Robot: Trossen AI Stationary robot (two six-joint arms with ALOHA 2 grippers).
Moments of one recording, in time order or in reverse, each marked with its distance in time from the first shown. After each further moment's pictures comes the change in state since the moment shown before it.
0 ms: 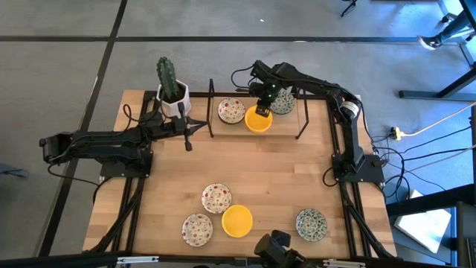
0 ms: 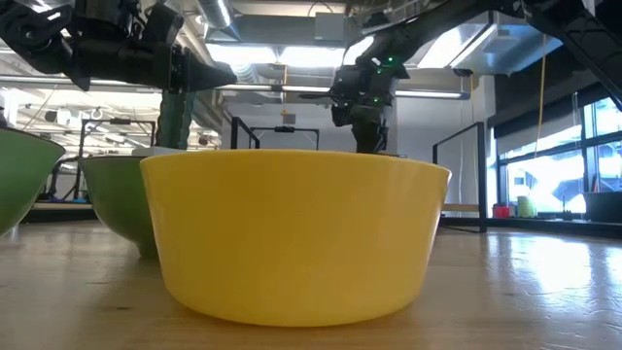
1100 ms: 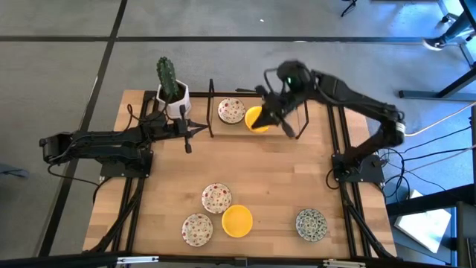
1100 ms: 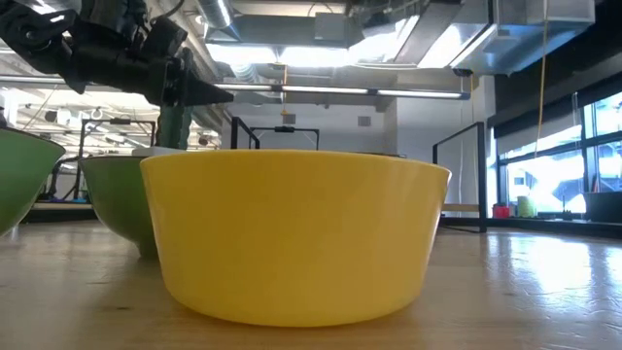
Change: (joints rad) left arm 0.000 0.000 0.000 -0.121 -0.002 0.034; right arm 0.299 -0.505 -0.065 0.300 -0.581 -0.061
